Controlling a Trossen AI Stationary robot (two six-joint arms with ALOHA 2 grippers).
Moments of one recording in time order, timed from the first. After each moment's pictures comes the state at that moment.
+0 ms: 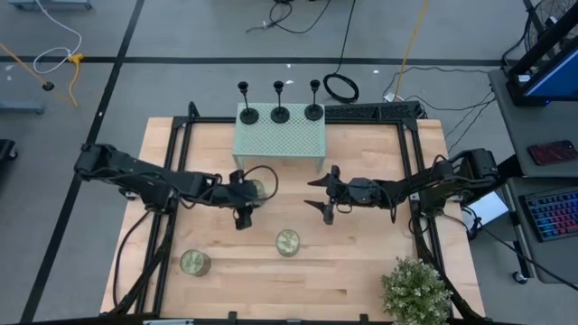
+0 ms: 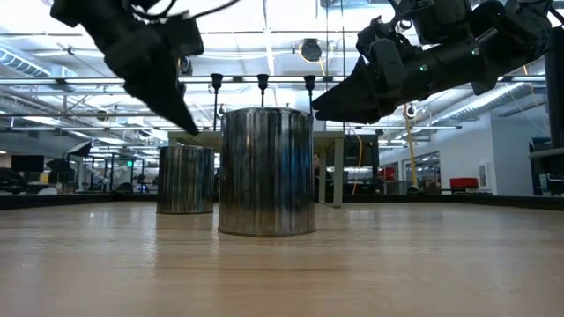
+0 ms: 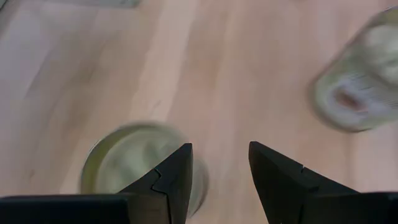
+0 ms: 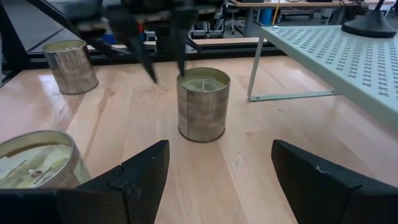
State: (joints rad) left arm -0.14 1.31 0.76 -0.33 -0.23 -0.22; right arm 0.06 1.50 0.50 0.76 0.23 0.07
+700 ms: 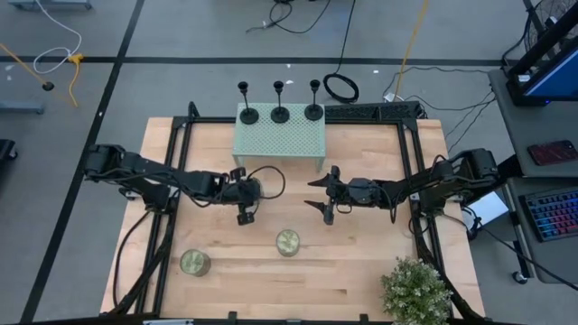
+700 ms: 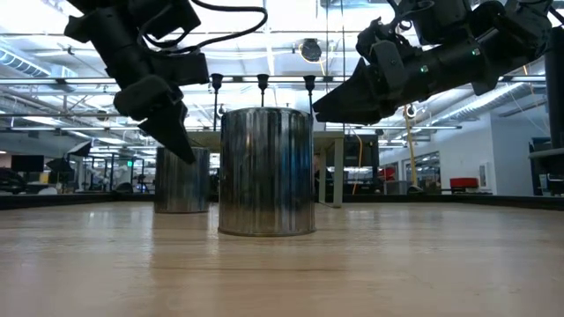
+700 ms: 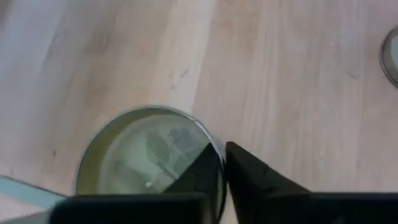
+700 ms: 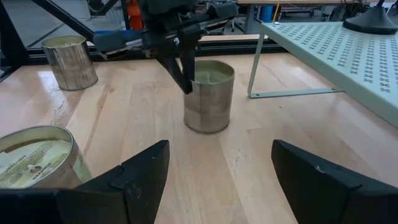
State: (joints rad) left arm -0.08 1.40 0.76 -0.36 -0.26 -0.16; right arm 0.07 1.50 0.50 0.75 0.23 0.06
